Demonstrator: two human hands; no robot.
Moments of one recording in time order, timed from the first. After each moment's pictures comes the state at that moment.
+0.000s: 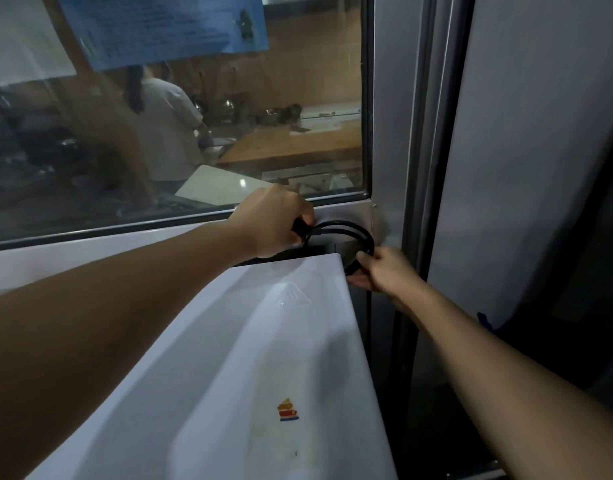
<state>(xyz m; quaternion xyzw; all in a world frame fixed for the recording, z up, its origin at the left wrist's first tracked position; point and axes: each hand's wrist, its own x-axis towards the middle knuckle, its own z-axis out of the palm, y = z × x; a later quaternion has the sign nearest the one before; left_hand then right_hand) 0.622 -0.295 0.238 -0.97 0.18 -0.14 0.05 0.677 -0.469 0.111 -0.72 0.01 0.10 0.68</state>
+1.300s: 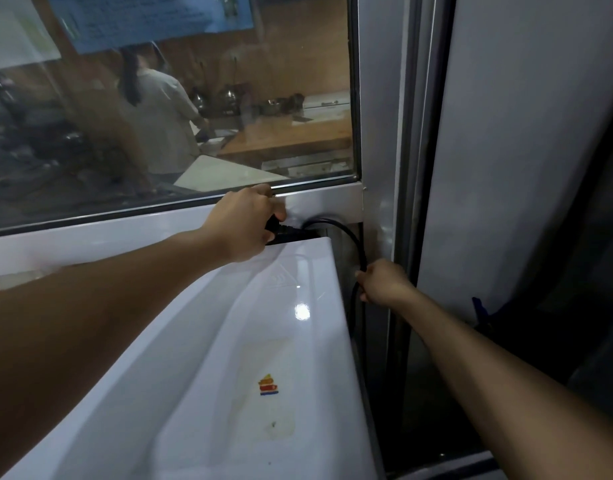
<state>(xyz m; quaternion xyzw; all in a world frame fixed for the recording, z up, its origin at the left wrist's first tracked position) 0.613 -0.279 0.214 -0.98 0.11 -0.14 0.07 0.660 -0.486 0.085 -0.90 -0.03 0.10 0.42</state>
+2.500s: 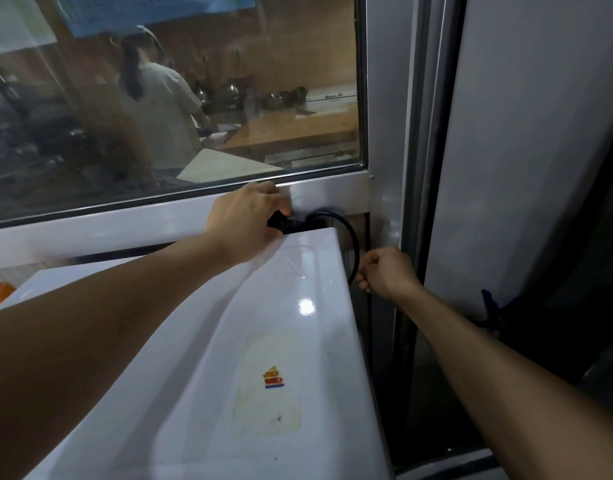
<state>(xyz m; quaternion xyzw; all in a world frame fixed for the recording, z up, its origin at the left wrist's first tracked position) 0.609 -0.278 0.198 -0.97 0.11 -0.20 0.04 0.661 -0.478 0.072 -0.84 -0.01 0.03 0.54</state>
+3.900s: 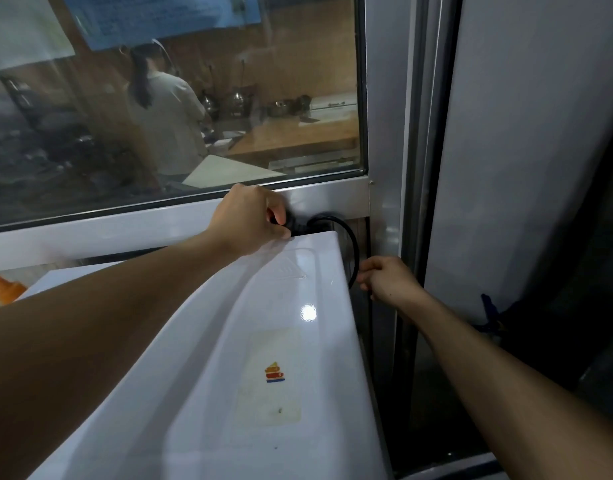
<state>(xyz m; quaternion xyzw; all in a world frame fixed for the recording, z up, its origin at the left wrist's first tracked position) 0.606 -0.281 0.206 -0.97 0.05 -0.18 -0.13 0.671 -0.483 0.057 -0.81 -0.02 0.09 0.58</state>
